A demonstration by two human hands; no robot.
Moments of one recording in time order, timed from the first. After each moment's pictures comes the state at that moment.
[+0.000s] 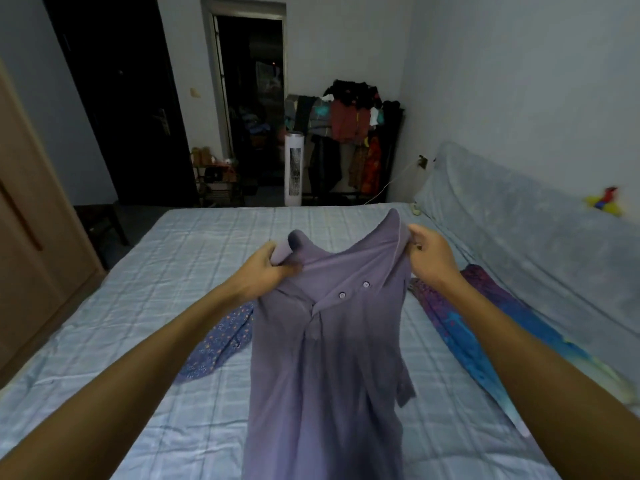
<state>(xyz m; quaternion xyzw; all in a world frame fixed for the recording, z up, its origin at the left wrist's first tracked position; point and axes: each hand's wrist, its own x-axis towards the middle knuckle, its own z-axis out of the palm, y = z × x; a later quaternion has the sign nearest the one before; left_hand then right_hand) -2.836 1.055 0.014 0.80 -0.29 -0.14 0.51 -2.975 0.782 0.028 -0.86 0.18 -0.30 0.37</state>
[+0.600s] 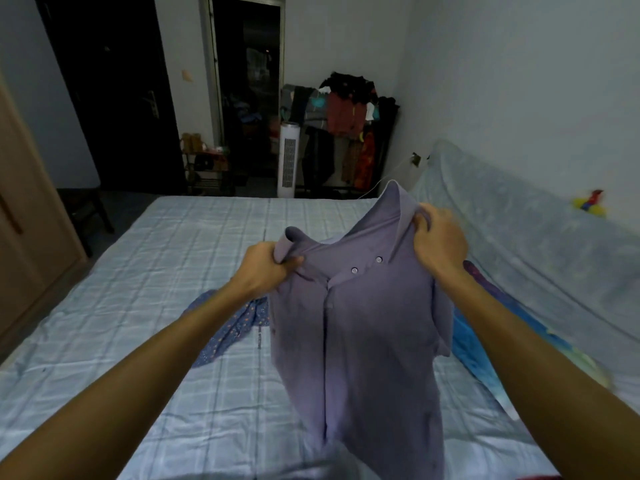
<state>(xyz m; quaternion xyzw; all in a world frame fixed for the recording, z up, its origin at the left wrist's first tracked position) -2.831 1.093 -0.003 0.84 -0.31 -0.01 0.45 -2.965 0.834 0.043 -0.86 0.29 -0.39 0.16</state>
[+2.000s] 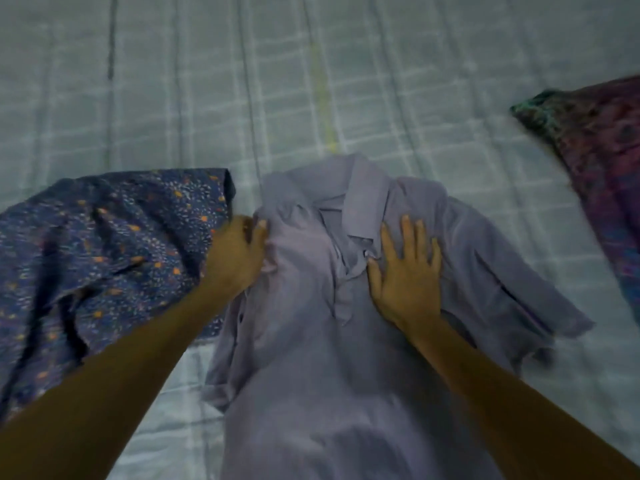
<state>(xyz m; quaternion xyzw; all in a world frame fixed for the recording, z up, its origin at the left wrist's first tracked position) -2.453 0.697 -0.563 0.95 -0.12 -0.16 0.26 -2.636 0.512 -0.621 -0.96 0.27 -0.02 0.11</state>
